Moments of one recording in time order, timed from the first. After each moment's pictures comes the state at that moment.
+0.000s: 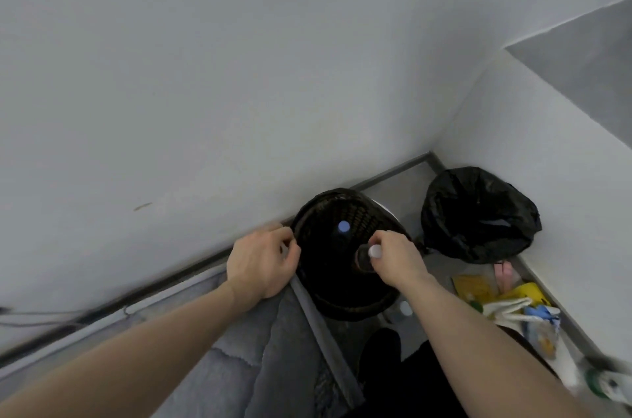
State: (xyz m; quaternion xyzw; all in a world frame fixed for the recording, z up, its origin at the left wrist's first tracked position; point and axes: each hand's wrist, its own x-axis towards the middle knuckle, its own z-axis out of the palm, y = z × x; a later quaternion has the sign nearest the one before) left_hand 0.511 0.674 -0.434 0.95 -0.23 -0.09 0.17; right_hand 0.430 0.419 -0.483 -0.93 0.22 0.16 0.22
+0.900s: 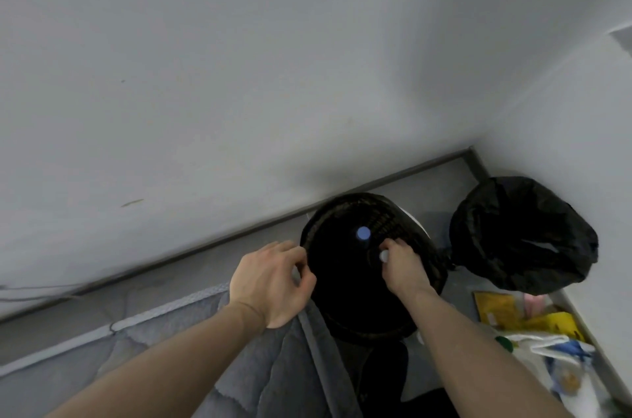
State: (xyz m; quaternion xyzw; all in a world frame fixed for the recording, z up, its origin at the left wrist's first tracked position) left_hand 0.522 0.667 -0.453 0.96 -0.22 -0.11 0.13; right_hand 0.480 0.411 -0.583 -0.93 0.21 0.23 0.20
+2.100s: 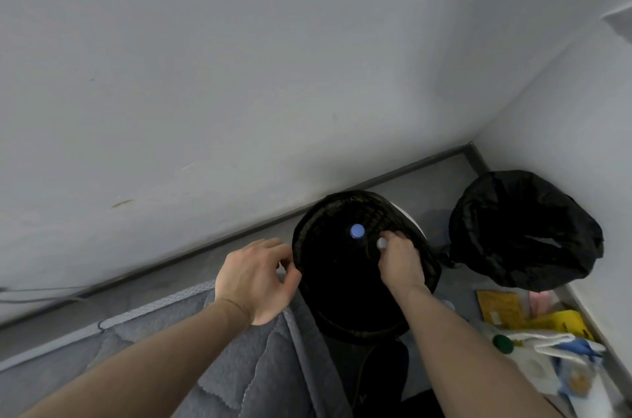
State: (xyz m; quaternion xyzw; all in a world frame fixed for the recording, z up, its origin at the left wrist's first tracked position) left_hand 0.521 0.663 -0.451 0.97 -0.20 -0.12 0.10; right_hand 0.480 0.408 -0.579 -0.92 0.26 0.14 0.25
